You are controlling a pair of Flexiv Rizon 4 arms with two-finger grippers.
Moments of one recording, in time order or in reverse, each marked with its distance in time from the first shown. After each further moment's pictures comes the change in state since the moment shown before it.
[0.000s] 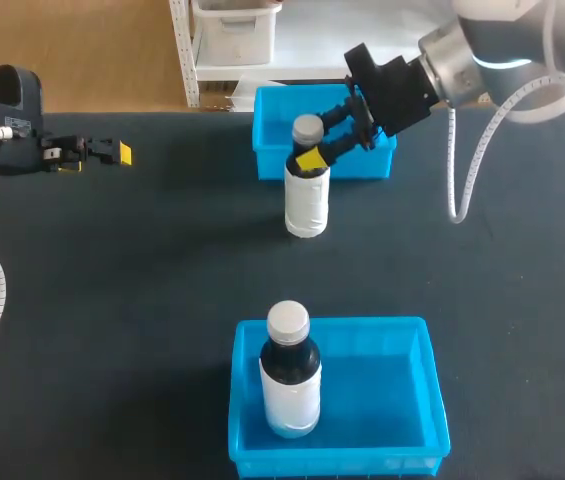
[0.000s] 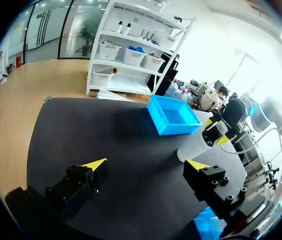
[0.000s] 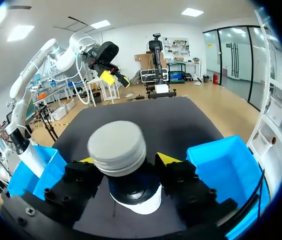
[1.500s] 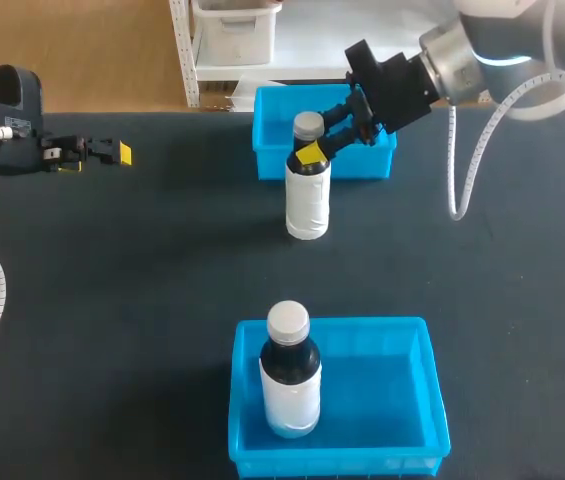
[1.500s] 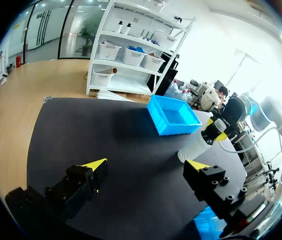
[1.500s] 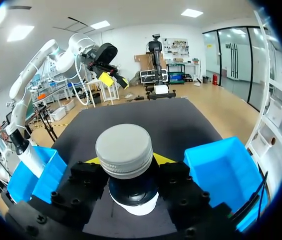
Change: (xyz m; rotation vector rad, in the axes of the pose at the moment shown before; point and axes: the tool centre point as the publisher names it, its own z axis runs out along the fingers) left arm 0.000 0.000 0.000 0.000 0.000 0.000; right arm -0.003 -0.004 -0.002 0.004 -0.006 -0.004
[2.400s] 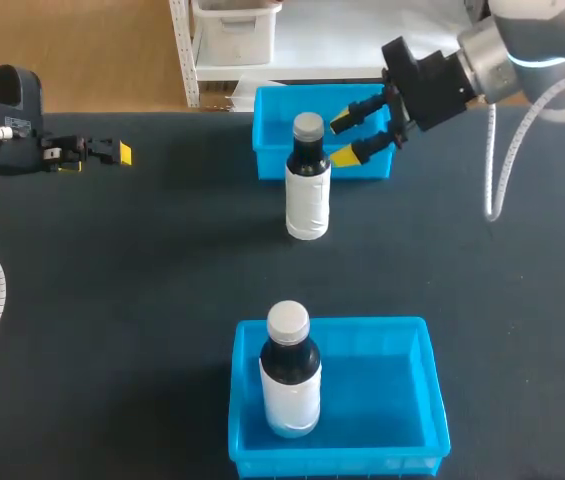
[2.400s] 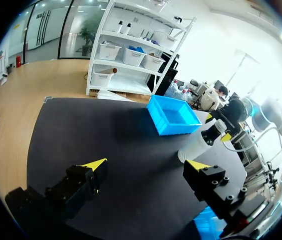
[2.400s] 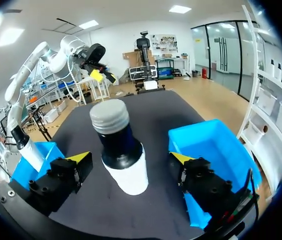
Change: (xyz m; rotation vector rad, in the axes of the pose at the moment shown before) left arm 0.000 0.000 0.000 0.000 0.000 0.000; right arm 0.024 -0.008 -0.037 0.074 0.020 0.057
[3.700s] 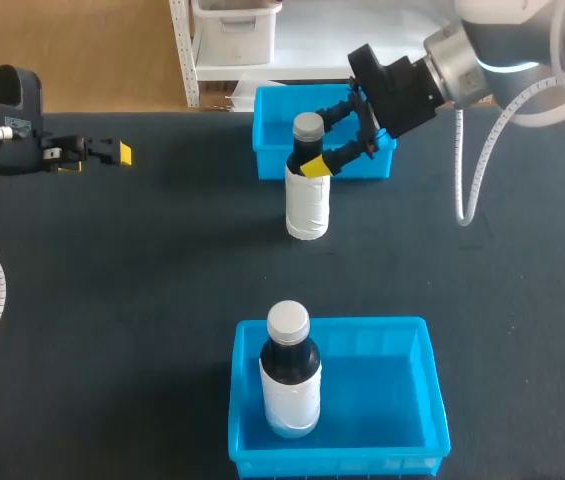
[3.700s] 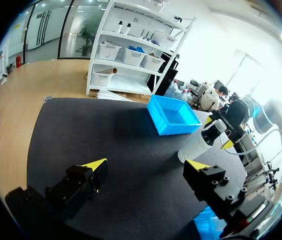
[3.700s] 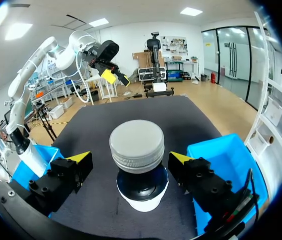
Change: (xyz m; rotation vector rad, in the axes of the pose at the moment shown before) left arm 0.000 0.000 0.000 0.000 0.000 0.000; right arm -0.019 0.023 0.032 -0.051 0.003 -0.055
